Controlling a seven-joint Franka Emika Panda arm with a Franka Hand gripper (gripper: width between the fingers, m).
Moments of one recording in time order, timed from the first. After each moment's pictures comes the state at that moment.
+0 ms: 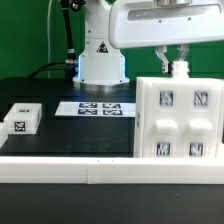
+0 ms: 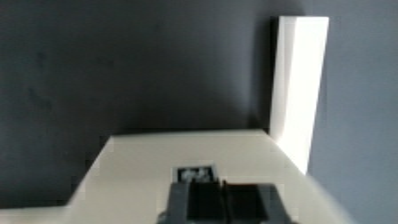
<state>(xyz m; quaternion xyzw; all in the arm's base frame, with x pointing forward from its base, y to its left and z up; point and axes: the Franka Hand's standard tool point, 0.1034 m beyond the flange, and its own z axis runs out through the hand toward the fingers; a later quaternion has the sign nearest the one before) 0.552 0.084 0.137 -1.00 -0.01 -0.02 0.05</state>
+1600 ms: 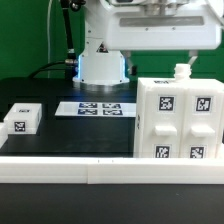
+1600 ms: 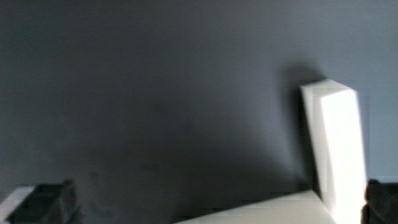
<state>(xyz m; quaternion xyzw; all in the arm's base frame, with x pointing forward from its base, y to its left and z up) 0.481 0.066 0.114 -0.99 0.11 -0.01 0.03</state>
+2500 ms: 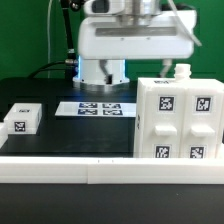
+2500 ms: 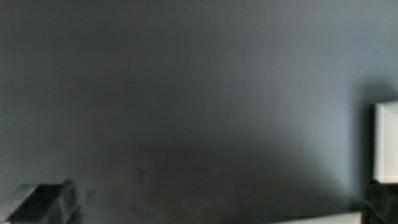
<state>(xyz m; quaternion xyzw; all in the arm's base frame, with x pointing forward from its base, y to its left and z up) 0.470 0.003 0.095 -1.00 0.04 -0.01 0.02</state>
